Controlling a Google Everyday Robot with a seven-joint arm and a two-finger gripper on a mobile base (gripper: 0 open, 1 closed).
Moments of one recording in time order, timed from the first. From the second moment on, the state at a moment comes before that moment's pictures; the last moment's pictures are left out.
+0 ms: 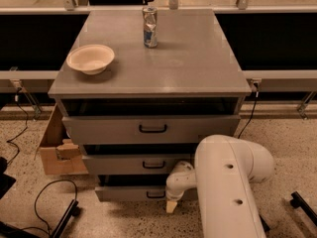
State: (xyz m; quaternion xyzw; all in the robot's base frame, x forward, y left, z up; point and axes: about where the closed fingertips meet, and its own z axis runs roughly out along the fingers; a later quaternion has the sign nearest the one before) arm 0.573 -0.063 0.178 -0.66 0.75 0.02 0.08
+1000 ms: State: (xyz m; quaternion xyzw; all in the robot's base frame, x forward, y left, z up) arm 0.554 -0.089 0.211 -0.65 0.76 -0.01 0.07
